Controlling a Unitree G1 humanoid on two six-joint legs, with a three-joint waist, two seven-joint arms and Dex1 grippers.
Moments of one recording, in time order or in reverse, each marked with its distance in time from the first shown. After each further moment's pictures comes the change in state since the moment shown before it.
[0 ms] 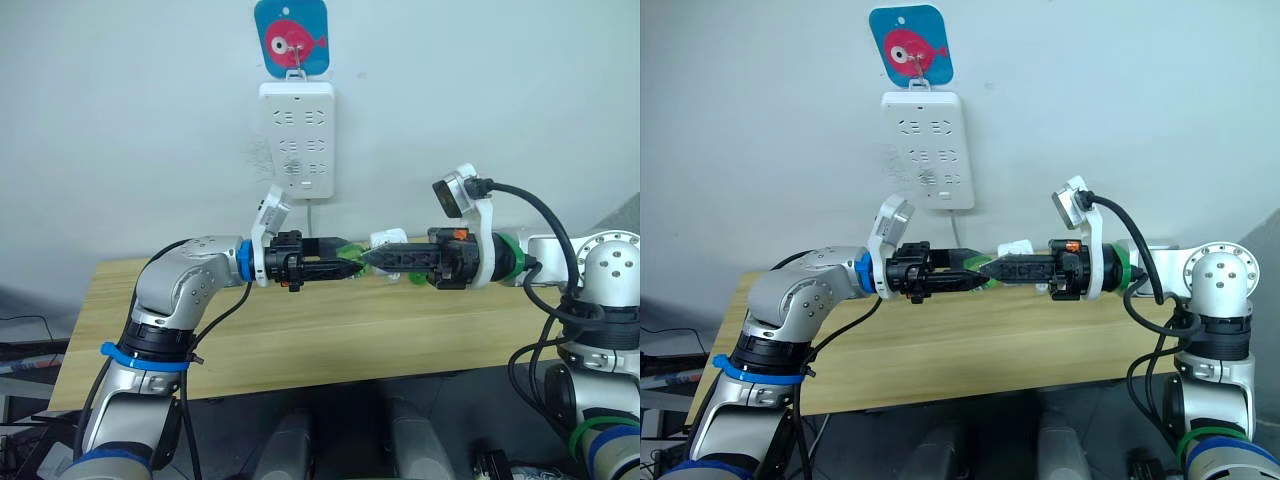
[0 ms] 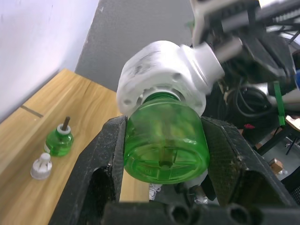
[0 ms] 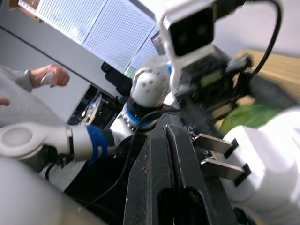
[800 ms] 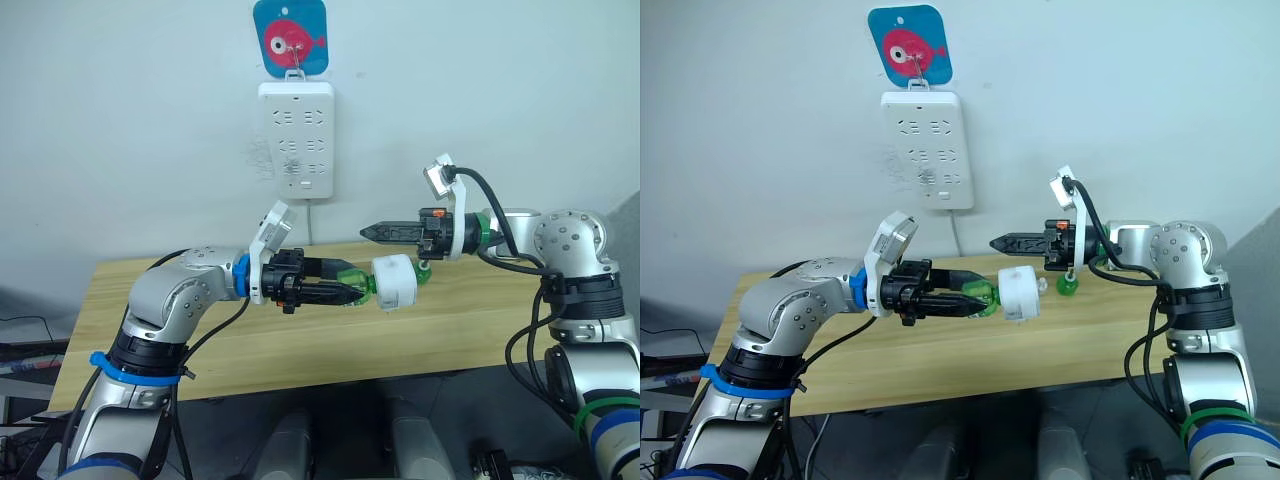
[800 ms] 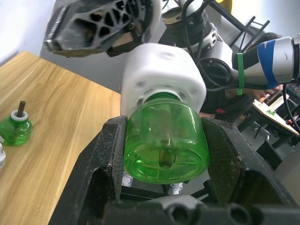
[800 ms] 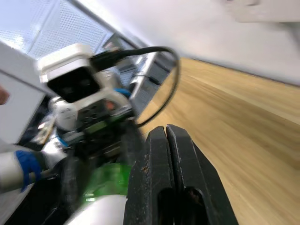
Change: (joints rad) left arm 0.046 0.035 -0.014 -0.094 -0.058 0.067 -0.045; right arm -0.051 -0.030 0.173 0.196 -0.479 -0.233 0.264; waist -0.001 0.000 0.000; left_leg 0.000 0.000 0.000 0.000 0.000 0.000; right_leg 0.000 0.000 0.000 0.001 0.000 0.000
